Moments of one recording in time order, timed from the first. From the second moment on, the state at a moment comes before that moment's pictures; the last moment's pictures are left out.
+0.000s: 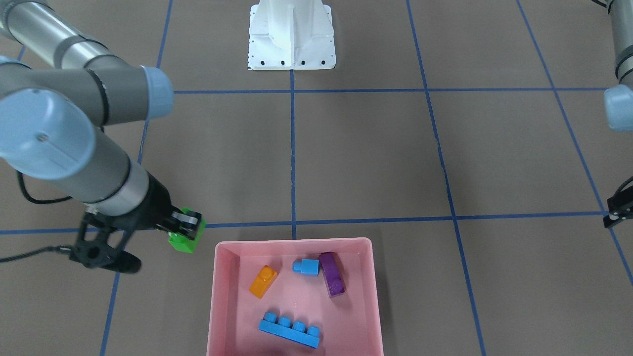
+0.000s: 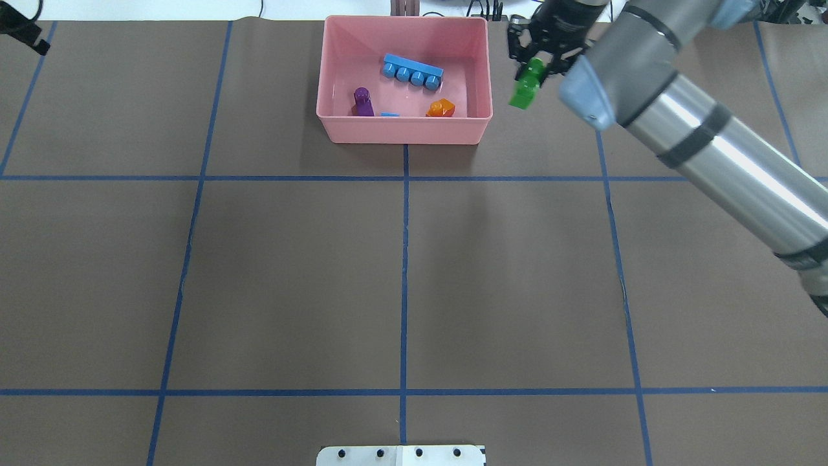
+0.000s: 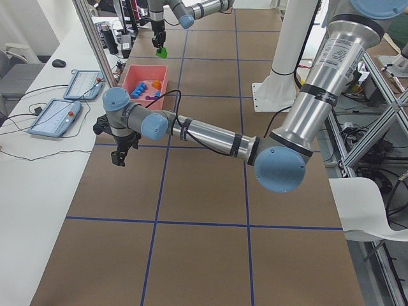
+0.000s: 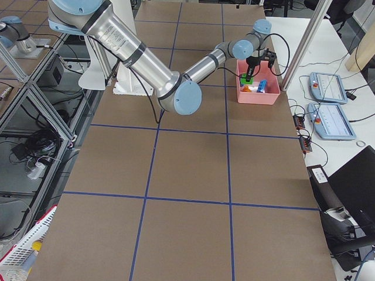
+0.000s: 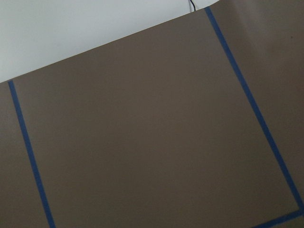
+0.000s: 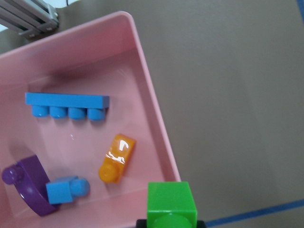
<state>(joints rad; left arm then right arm) -1.39 -1.95 -1.46 -1.68 -2.31 -0.02 0.97 -0.59 1.16 -1.48 2.21 1.18</state>
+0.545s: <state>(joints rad) -1.41 -1.66 -1.76 -1.55 -2.34 0.03 0.93 -0.36 0.71 -1.20 2.14 1.29</state>
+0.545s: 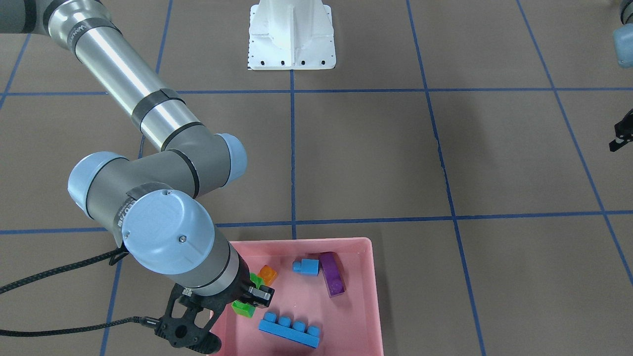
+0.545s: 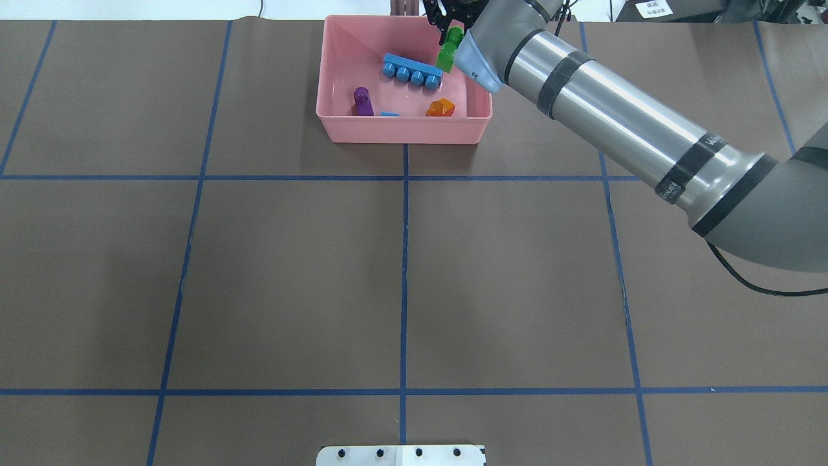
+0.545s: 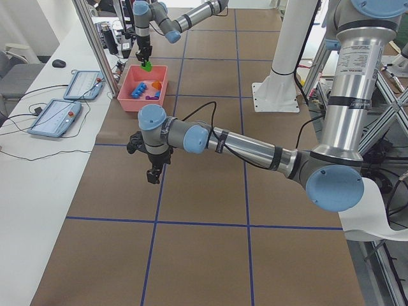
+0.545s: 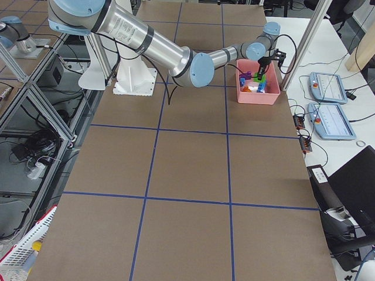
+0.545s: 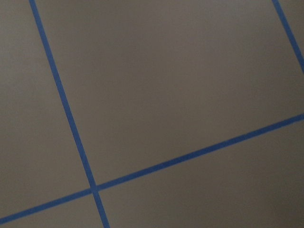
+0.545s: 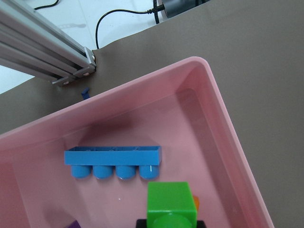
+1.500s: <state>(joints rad) -1.44 -1.55 -1.82 -1.54 -2.36 0.09 1.16 -1.14 1.57 -1.40 2.35 0.91</state>
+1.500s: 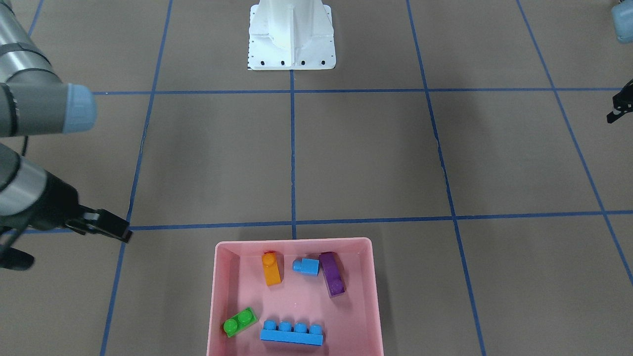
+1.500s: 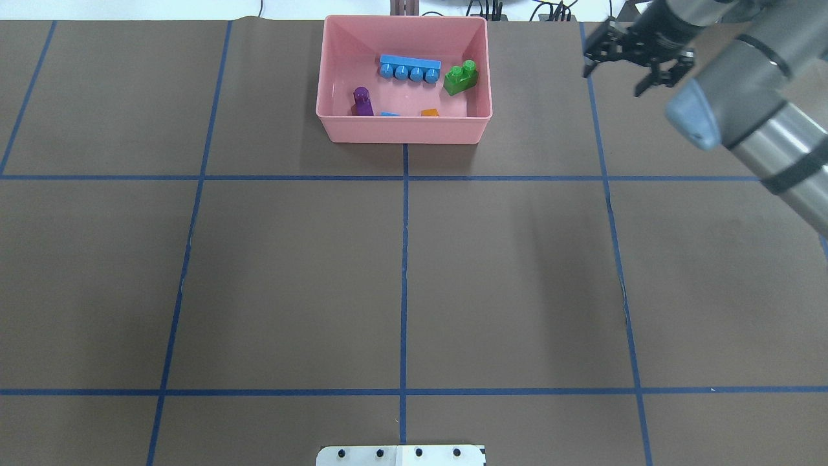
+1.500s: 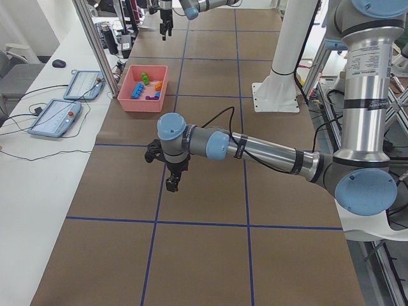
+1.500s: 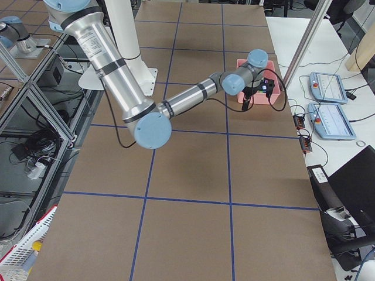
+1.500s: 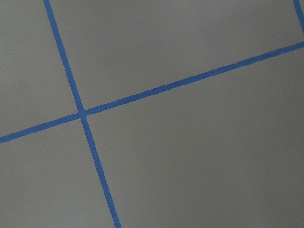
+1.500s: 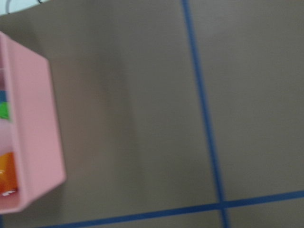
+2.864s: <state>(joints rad) -1.59 -1.46 -1.70 -1.55 -2.35 0.09 1.64 -1.86 1.73 -1.43 2.38 0.03</state>
